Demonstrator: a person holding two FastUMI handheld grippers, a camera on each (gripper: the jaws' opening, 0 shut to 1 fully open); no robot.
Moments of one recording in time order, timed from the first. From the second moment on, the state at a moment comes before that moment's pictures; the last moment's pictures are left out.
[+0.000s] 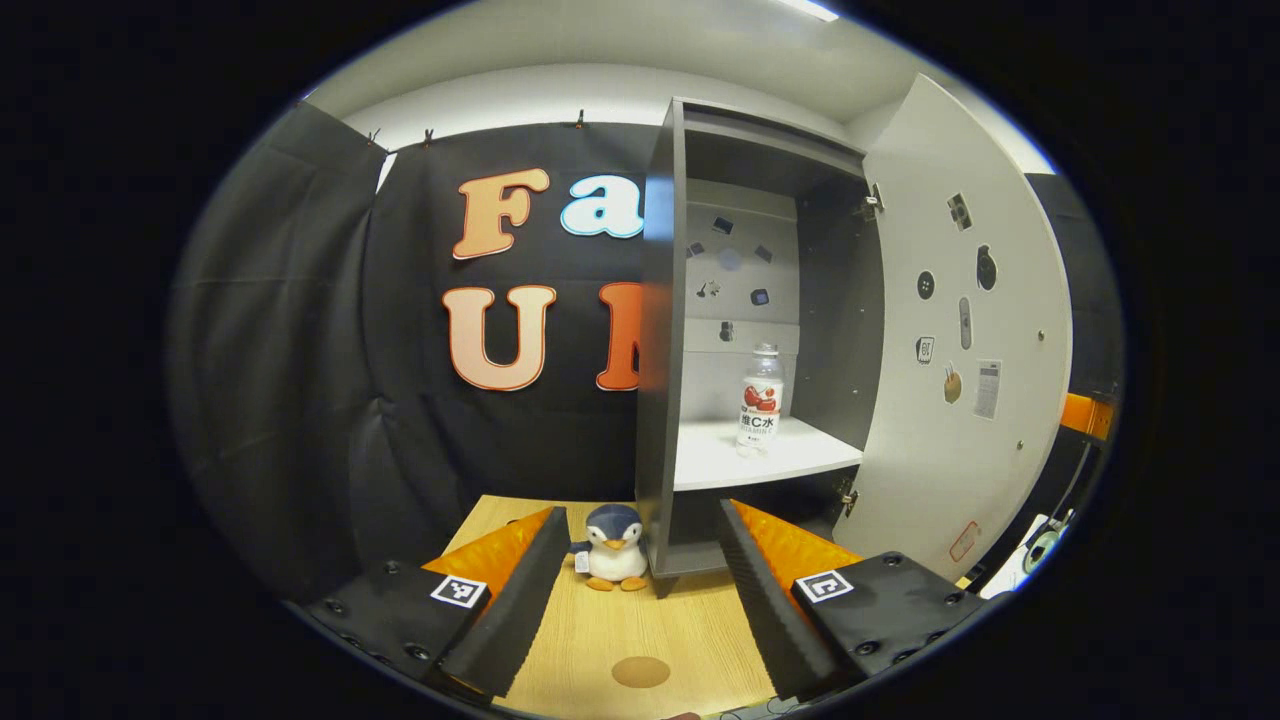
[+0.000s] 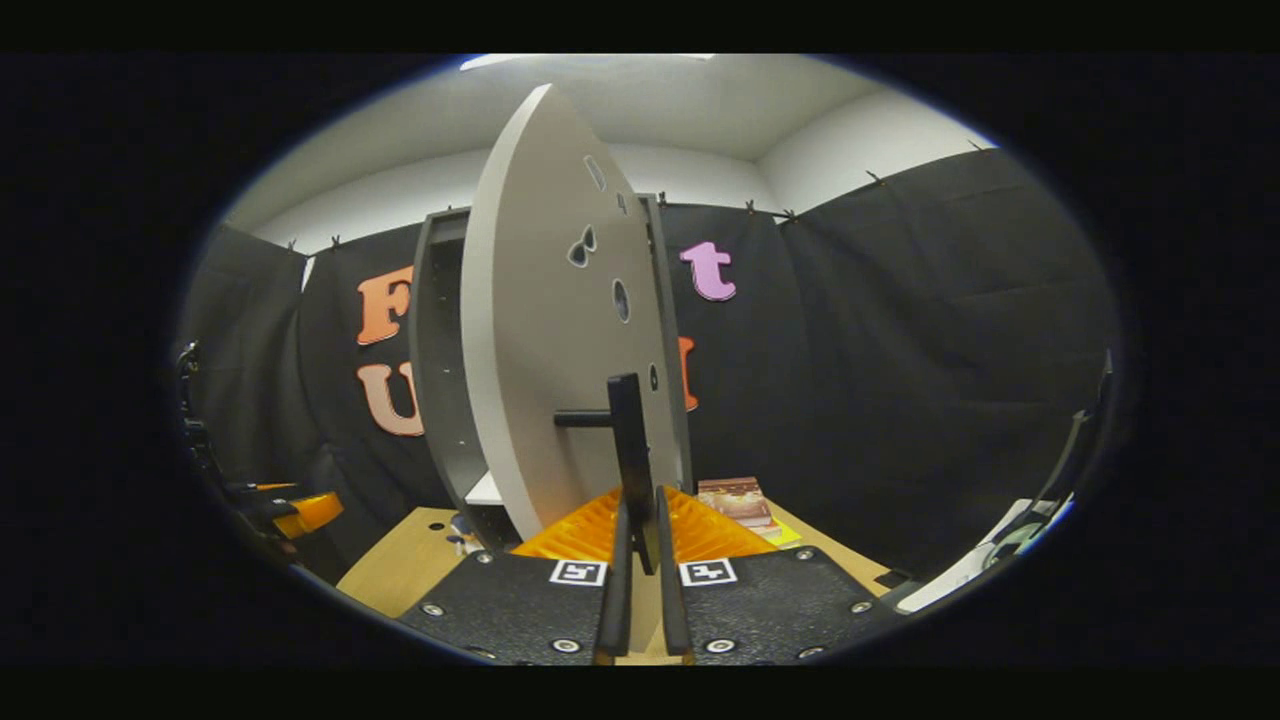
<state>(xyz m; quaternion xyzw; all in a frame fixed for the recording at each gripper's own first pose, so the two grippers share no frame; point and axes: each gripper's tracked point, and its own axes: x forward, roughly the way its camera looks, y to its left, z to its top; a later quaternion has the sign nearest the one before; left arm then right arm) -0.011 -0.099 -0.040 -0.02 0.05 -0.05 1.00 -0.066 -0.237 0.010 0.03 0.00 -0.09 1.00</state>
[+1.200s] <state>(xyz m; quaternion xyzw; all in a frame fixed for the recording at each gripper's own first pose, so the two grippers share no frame) -0.027 -0.145 -0.025 -0.02 0.04 -0.04 1.00 -0.087 -0.353 0.017 0.01 -0.01 -0.08 1.00</state>
